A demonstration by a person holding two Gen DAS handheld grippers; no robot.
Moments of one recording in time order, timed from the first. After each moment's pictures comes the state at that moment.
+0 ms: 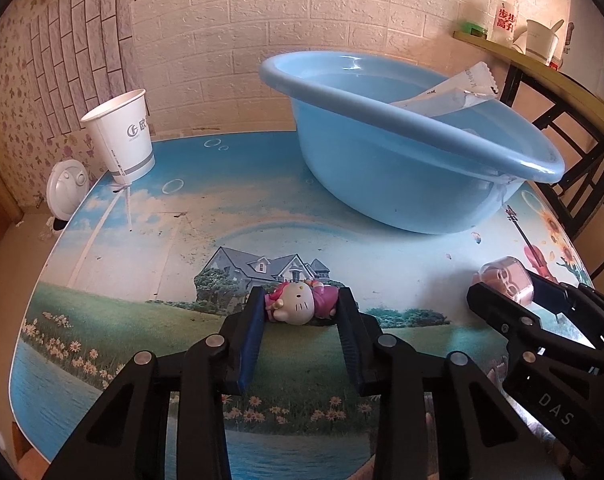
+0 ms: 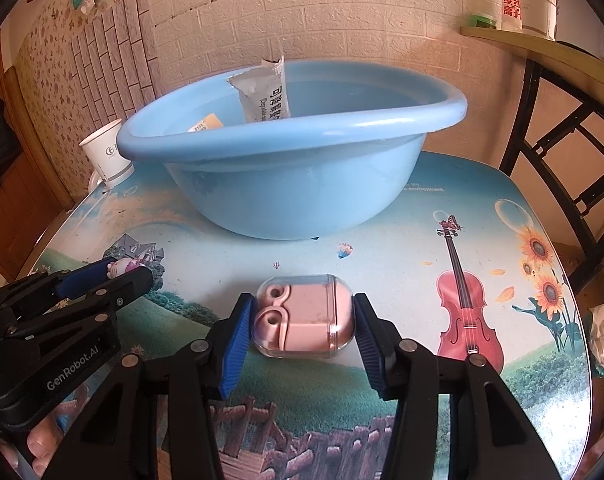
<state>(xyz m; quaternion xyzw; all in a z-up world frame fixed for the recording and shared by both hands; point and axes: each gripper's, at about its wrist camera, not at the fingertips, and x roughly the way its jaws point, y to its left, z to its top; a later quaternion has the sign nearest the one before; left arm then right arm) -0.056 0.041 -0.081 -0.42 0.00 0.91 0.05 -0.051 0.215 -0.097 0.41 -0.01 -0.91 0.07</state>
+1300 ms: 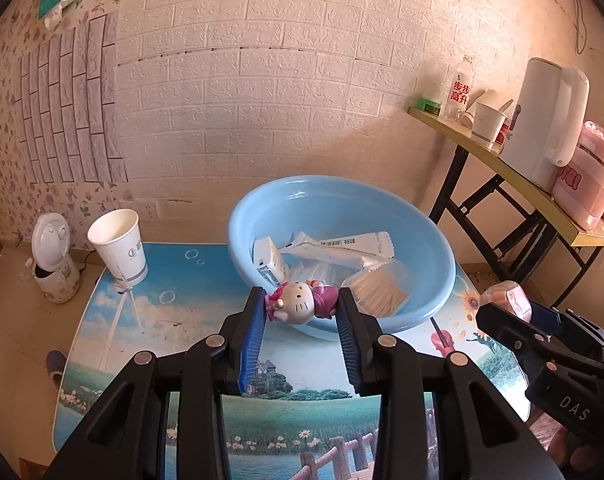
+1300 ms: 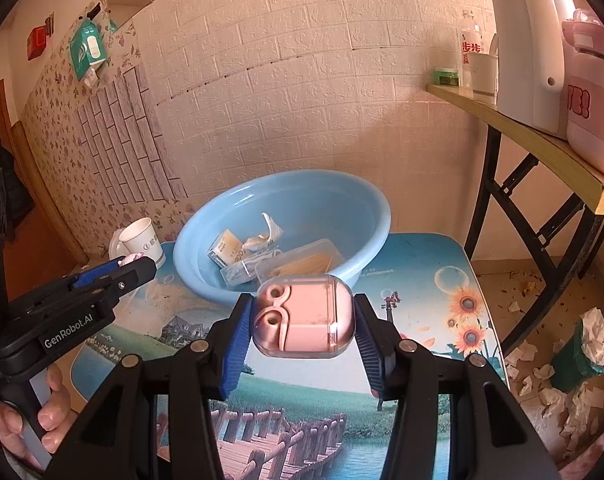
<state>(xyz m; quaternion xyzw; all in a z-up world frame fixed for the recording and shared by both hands) -0.063 0.049 0.032 -0.34 -0.03 0.93 0.12 -0.013 0.256 0.029 0.33 -0.07 -0.94 0.07</state>
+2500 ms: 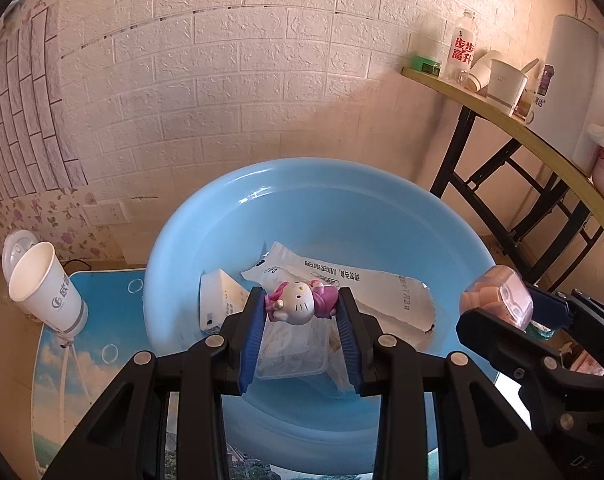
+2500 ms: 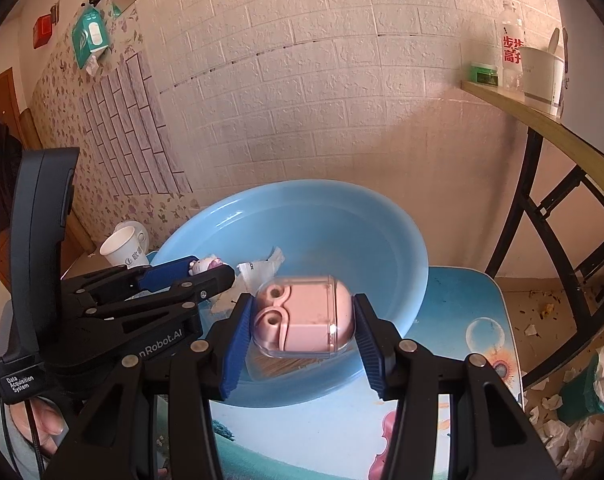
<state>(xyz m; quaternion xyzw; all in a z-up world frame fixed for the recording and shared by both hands) -0.166 0.091 -0.011 -0.38 0.01 0.91 0.15 -0.112 0.259 0.007 0.34 -0.05 -0.93 0.11</state>
